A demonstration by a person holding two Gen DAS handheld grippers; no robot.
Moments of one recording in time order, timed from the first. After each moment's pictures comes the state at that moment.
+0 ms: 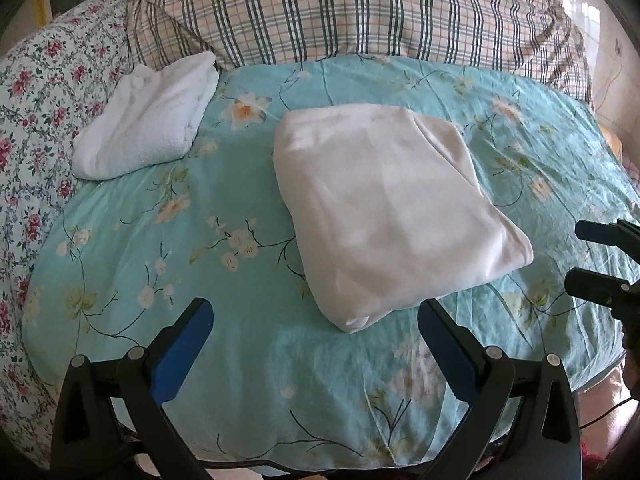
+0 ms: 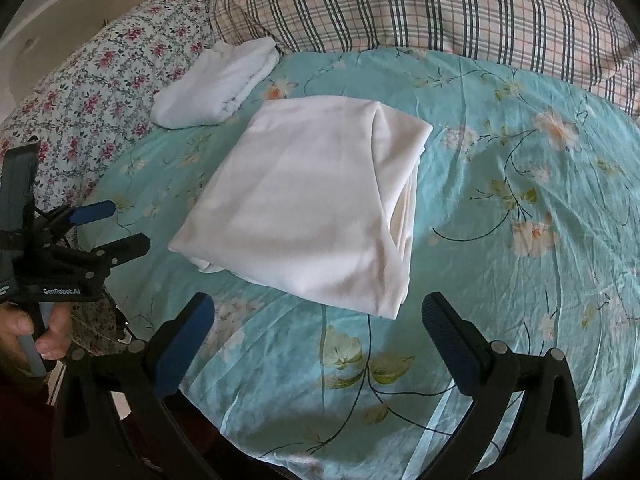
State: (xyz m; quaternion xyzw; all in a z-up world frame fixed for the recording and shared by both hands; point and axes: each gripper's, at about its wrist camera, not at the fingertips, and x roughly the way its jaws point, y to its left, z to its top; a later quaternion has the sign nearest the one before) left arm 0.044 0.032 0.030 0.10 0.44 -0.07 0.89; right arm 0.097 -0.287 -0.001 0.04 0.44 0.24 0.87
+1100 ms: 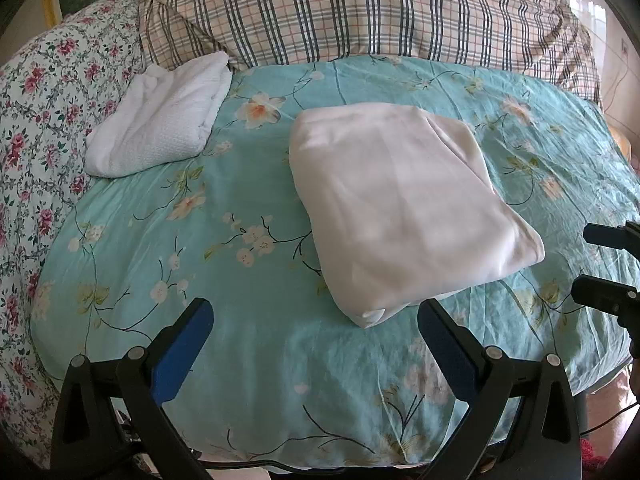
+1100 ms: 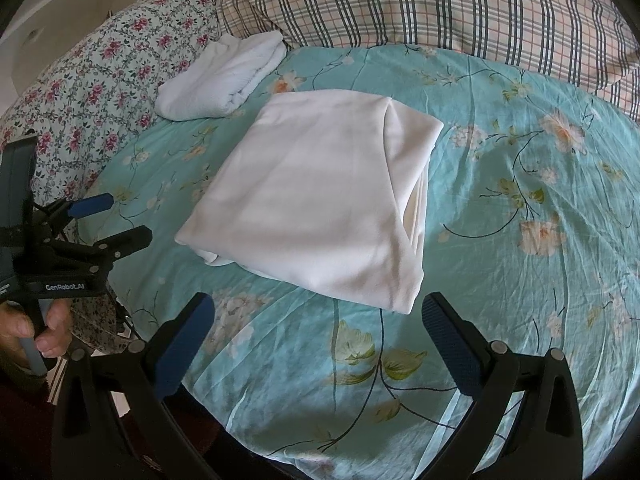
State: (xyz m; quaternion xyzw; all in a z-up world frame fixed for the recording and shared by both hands) left arm 0.038 0.037 0.028 0.11 0.44 -0.05 0.89; right arm 0.096 -0.280 -0.003 0.03 0.44 0.25 0.86
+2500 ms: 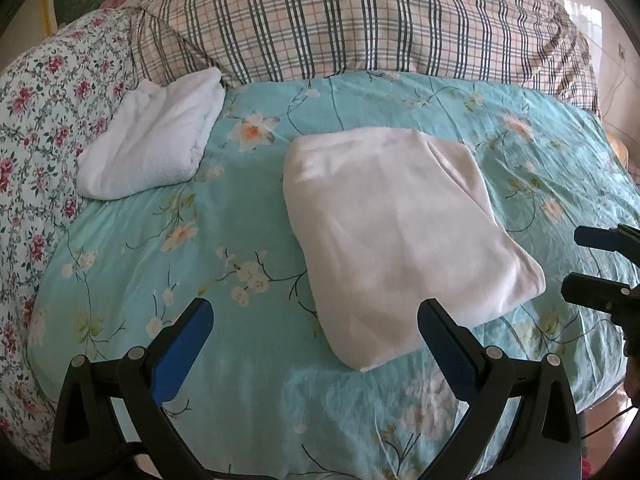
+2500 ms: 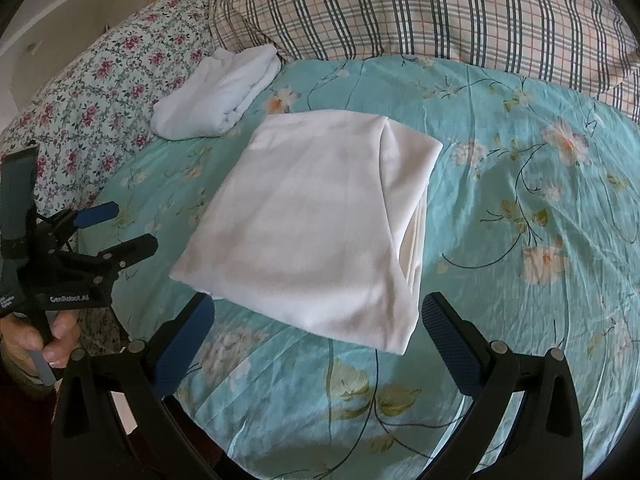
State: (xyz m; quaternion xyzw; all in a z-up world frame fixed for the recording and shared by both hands) left arm 0.066 0.024 0.039 0.11 0.42 -0.05 0.90; right arm 0.124 -0.277 0.004 0.05 0.43 0.25 0.87
